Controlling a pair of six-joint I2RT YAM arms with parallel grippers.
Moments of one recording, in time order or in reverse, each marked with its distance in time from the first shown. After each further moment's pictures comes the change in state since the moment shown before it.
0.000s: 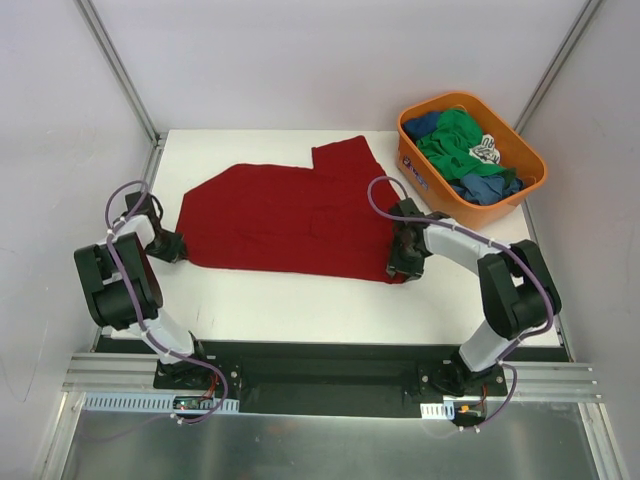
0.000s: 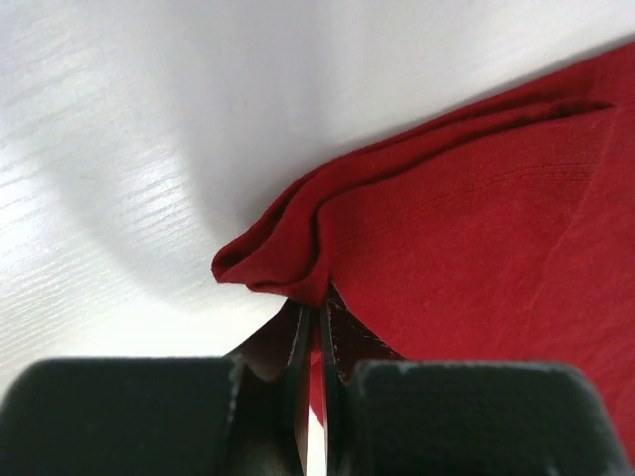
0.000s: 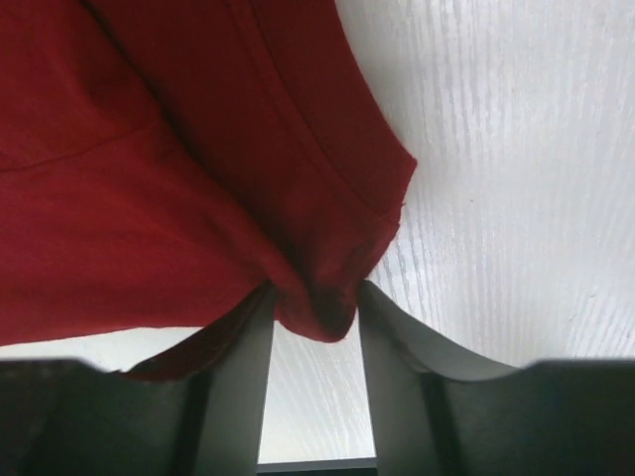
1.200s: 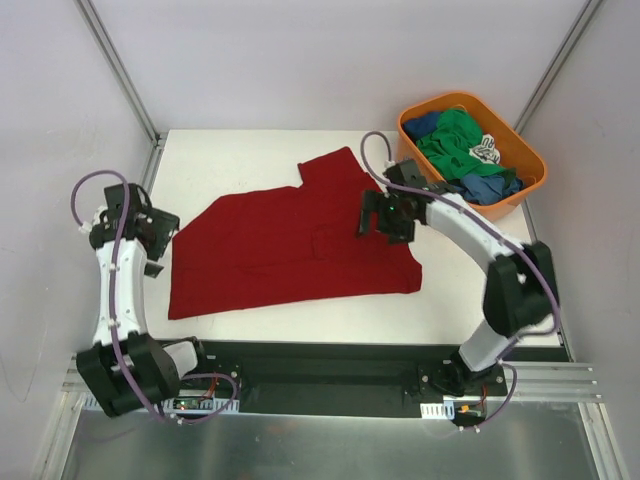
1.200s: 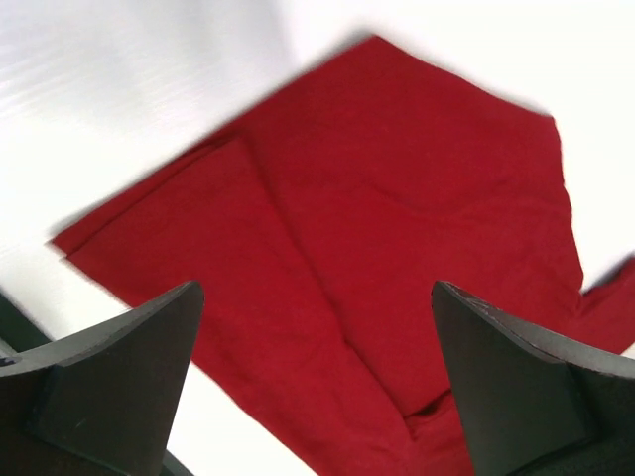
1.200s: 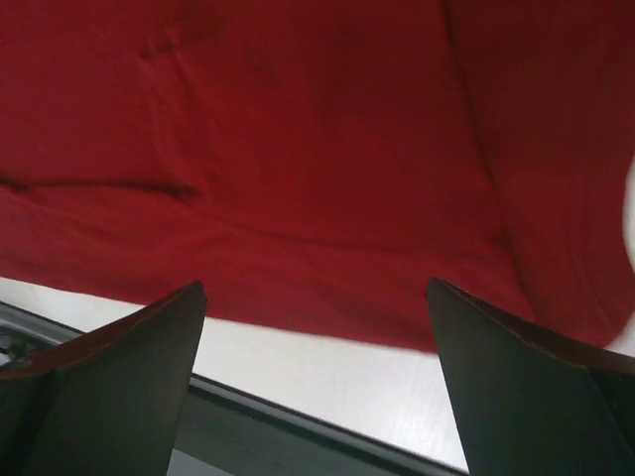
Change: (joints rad) left arm -0.038 -0.555 0.047 -0.366 -0.137 -0.061; right arm 0.002 -0.050 0.272 -0.041 -0.254 -0.151
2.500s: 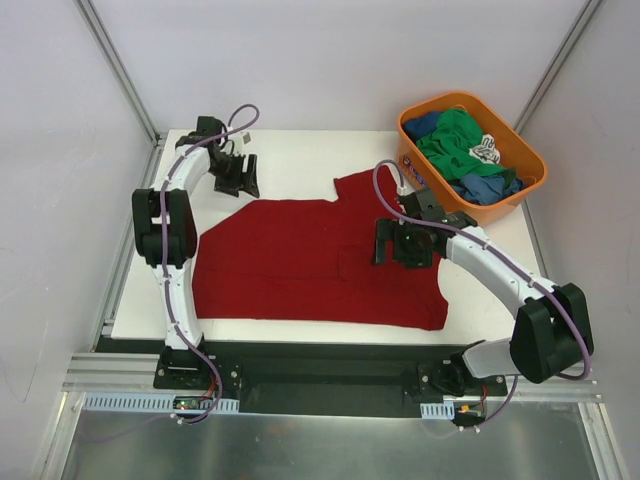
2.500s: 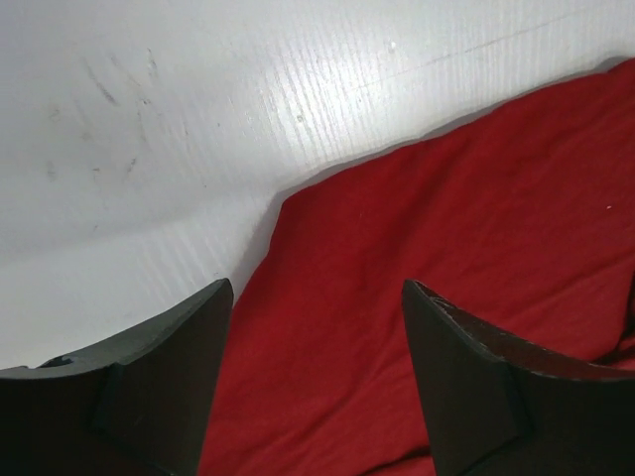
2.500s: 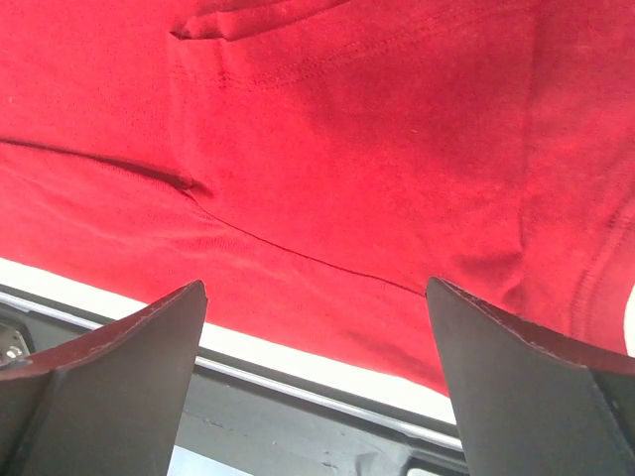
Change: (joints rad) left arm -0.364 1.037 0.837 0.106 0.517 1.004; right arm 0.013 -0.211 -0.246 0.018 0.022 -0.058
